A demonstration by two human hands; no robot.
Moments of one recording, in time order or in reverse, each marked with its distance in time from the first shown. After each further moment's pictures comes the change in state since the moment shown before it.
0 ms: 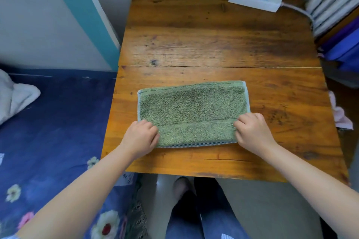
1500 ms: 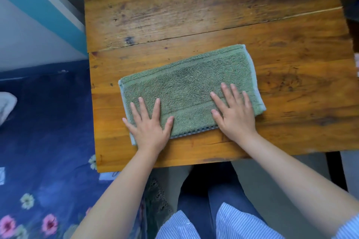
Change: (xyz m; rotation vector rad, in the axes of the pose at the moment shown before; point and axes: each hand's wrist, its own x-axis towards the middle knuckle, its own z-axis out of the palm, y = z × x) left_hand 0.028 0.040 0.061 -0.163 -0.237 -0.621; right_hand 0.004 -0.037 0.052 0.136 -0.224 0.400
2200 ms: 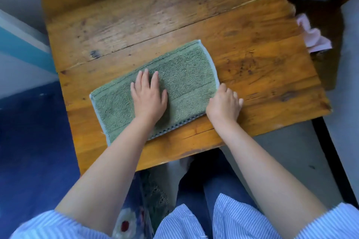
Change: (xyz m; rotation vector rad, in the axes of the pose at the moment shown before) left_hand 0.035 0.085 -0.034 -0.015 0.120 0.335; right_hand -0.009 0.013 -0.021 0.257 -0.009 0.738
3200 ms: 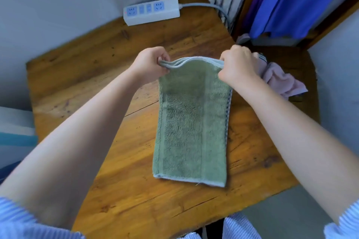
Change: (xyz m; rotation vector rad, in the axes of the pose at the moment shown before) left_hand 0.211 0.137 -0.133 -0.325 -0.203 0.277; right_hand 0.192 -0.024 -0.180 -0.113 0.174 -0.249
